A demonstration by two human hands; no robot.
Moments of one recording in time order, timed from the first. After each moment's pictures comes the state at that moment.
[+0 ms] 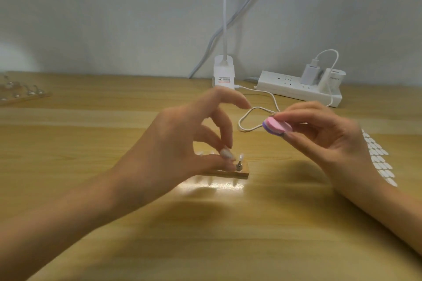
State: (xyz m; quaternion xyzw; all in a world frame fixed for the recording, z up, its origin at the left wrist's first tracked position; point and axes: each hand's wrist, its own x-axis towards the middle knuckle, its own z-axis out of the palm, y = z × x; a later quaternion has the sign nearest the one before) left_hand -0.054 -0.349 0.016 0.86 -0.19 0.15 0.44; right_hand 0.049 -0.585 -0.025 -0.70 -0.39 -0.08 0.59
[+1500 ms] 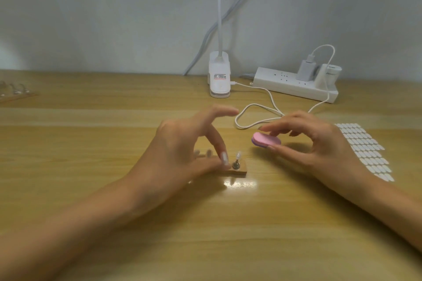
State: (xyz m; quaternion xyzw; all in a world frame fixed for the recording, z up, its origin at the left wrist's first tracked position) left_hand -0.040 -0.349 -0.015 0.89 -0.14 0.14 0.40; right_hand 0.053 -0.588 -0.031 -0.83 -0.39 -0.12 0.37
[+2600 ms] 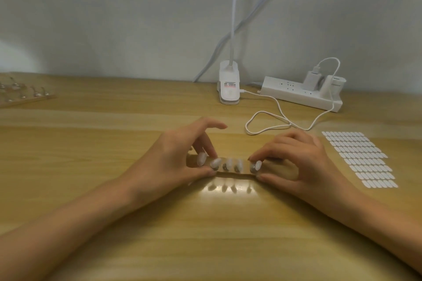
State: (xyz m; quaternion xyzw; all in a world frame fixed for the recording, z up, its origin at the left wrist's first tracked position) left_hand -0.043 -0.310 -0.024 0.92 -0.15 0.13 0.35; right_hand 0.027 -0.566 -0.034 -0.85 -0.44 -0.12 0.26
